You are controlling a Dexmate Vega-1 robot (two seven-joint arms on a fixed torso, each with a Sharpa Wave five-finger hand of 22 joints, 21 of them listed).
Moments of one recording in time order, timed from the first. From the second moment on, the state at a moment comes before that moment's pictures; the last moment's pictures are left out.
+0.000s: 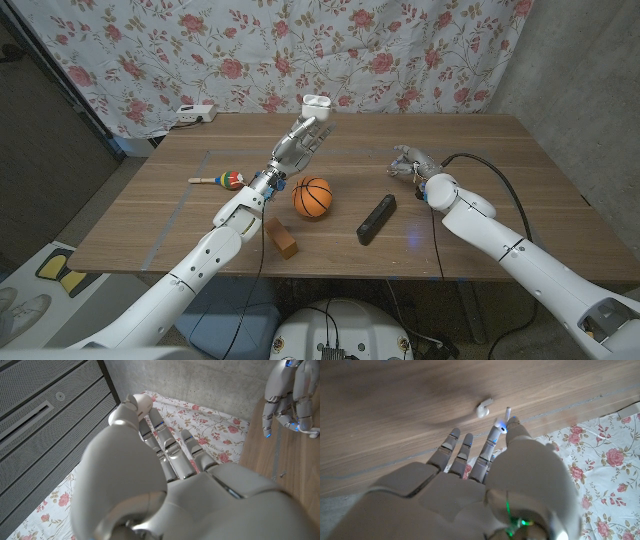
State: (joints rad) left arm 1.03 0.53 0.39 -1.78 -1.27 -0.16 -0.33; left_hand 1.37 0.11 0.13 -0.16 0.33 0.73 -0.18 0.83 0.33 0.96 -0.19 0.41 0.36 1.00 -0.24 0.29 0.29 0.37 0.02 0.38 0.20; right arm -0.85 -0.61 -0.53 -1.79 -0.20 -0.56 -0.14; right_hand 1.13 0.12 0.20 -0.13 0.20 0.14 -0.09 0.20 0.20 0.52 -0.19 0.62 0.60 0.22 -0.04 0.36 0.47 0.33 0.08 0.20 0.17
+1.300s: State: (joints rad) left arm 1.07 0.53 0.37 -1.79 -1.28 -0.20 -0.34; left_hand 1.37 0.11 0.13 -0.16 0.33 0.73 -0.18 0.83 0.33 0.96 -0.19 0.41 0.36 1.00 -0.24 0.28 0.29 0.37 0.02 0.38 0.20; right arm -0.88 -0.60 -0.48 -1.83 -0.13 -0.55 -0.17; right_hand 0.92 0.15 0.16 -0.04 0.20 0.28 -0.11 0.25 0.20 0.50 -0.15 0.44 0.44 0.21 -0.04 0.32 0.40 0.33 0.06 0.20 0.17
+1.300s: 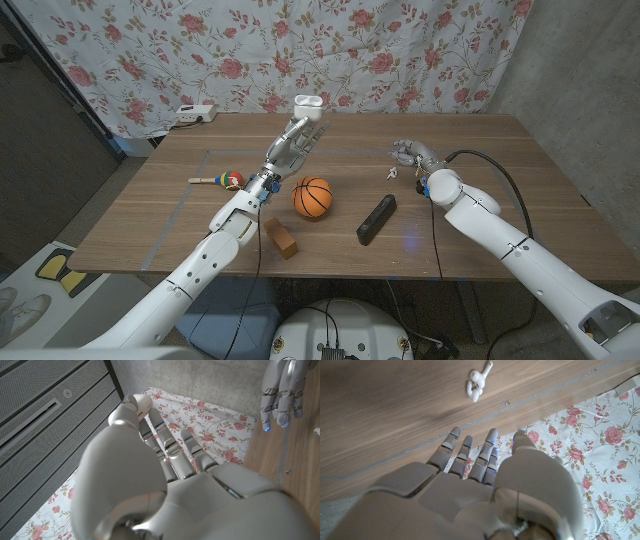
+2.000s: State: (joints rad) left arm 1.08 0.53 0.35 -1.78 -1.31 -0.20 -0.34; left_hand 1.37 0.11 0.13 -0.16 0.33 0.74 -0.18 0.83 0.33 0.96 -0.19 0.41 0.36 1.00 -0.24 0.29 0.29 0.36 0.02 0.38 0.20; right arm -0.92 -0.58 -0.41 -1.92 -0.06 -0.53 -0.22; right_hand 0.90 0.15 0.16 -0.03 0.19 0.39 -0.12 0.28 0.20 0.54 -0.14 0.41 0.40 0.22 -0.04 0.31 0.36 0.34 0.04 0.20 0.17
